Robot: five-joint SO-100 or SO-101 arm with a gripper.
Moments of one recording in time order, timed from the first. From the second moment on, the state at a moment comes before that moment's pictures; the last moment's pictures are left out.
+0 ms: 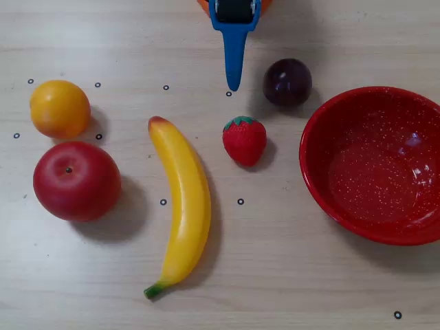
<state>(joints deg) -1.1 184.3 177.9 50.5 3.5</state>
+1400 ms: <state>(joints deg) 5.0 152.9 135.5 74.9 10.5</state>
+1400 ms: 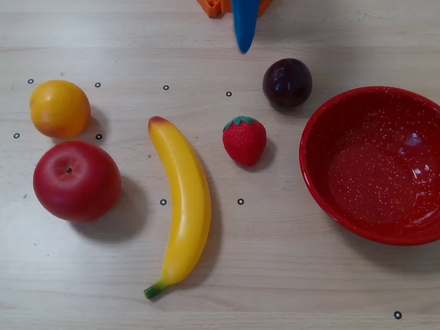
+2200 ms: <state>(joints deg) 24.0 124.6 112.4 93.6 -19.7</state>
